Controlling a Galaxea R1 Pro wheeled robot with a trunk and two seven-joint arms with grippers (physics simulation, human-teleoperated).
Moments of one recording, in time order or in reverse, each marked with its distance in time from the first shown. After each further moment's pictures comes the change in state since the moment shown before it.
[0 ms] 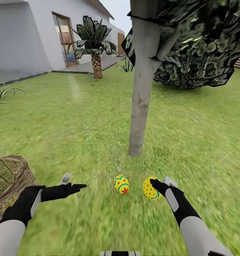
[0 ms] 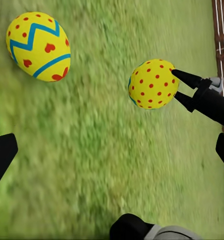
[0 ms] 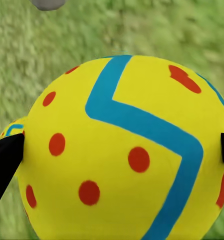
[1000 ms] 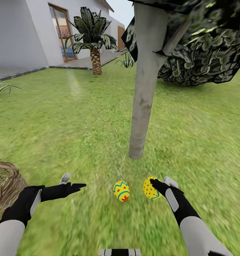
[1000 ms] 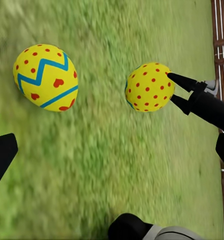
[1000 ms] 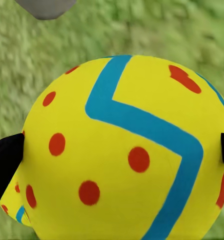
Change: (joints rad) left arm 0.000 0.001 0.005 -0.001 0.011 -0.004 -0.007; right arm 0.000 0.000 -0.002 0.000 0.001 0.000 0.000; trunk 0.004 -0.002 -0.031
